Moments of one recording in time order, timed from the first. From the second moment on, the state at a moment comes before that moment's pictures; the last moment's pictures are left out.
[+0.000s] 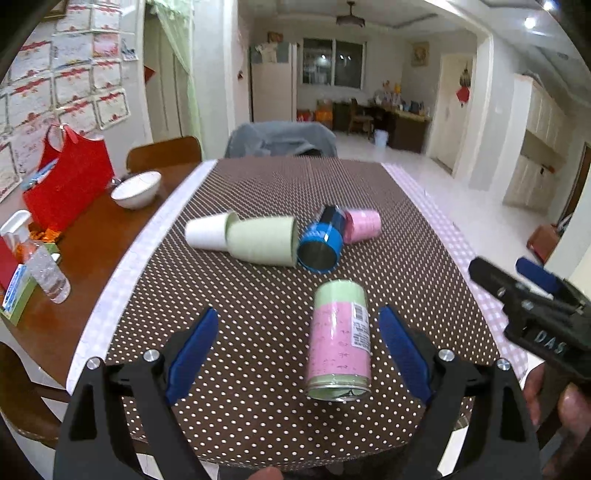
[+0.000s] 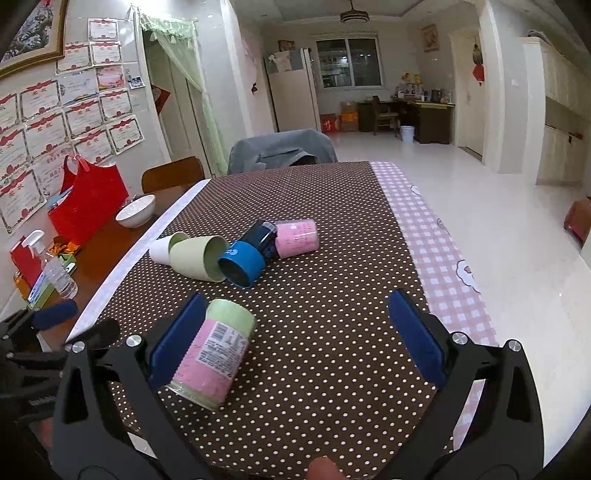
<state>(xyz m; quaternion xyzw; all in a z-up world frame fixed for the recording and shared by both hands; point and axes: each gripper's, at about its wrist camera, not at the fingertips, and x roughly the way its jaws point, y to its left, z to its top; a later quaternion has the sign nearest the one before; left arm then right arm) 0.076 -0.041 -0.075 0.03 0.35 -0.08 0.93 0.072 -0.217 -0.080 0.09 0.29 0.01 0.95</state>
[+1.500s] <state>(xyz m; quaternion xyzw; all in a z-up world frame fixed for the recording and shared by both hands) 0.062 0.033 -0.076 0.02 0.23 0.06 0.97 0.130 -0.165 -0.100 0.10 0.40 0.08 0.91</state>
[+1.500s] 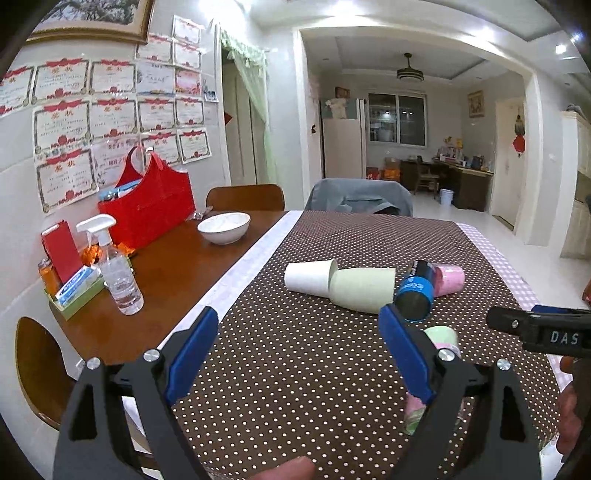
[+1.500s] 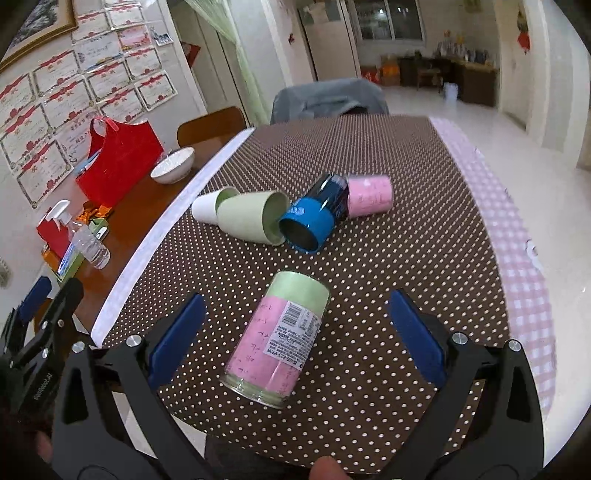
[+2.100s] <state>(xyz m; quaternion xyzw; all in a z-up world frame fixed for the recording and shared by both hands) 0.117 0.042 -0.120 0.01 0.28 0.04 0.96 0.190 -0.150 -0.166 0.16 0.53 0.09 0.82</state>
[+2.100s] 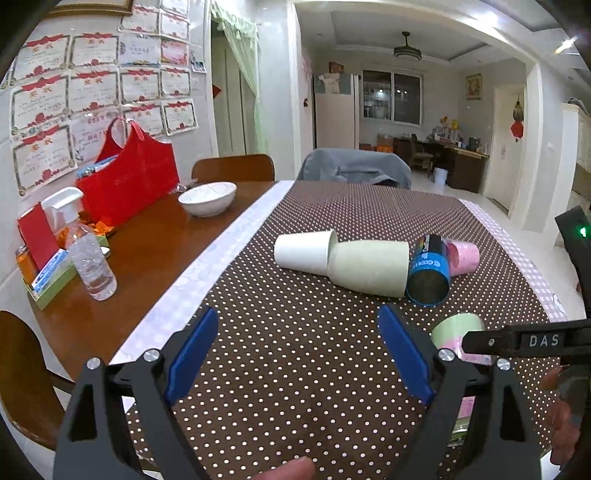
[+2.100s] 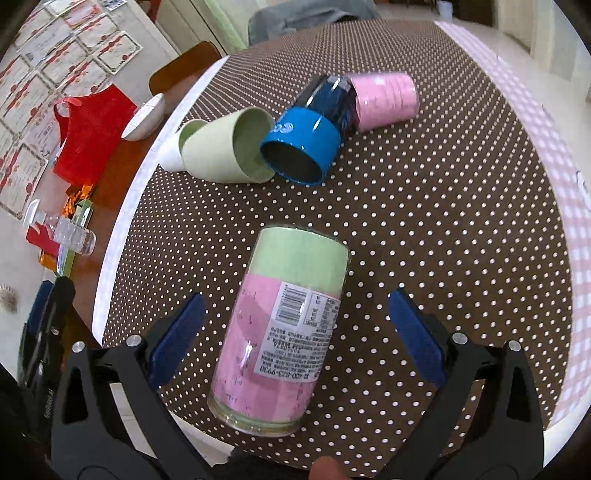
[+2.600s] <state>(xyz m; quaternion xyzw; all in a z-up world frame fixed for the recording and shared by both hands) 0.136 0.044 -0.143 -0.02 0.32 0.00 0.95 0.233 -0.133 -0.202 0.17 0.62 0.10 0.76</state>
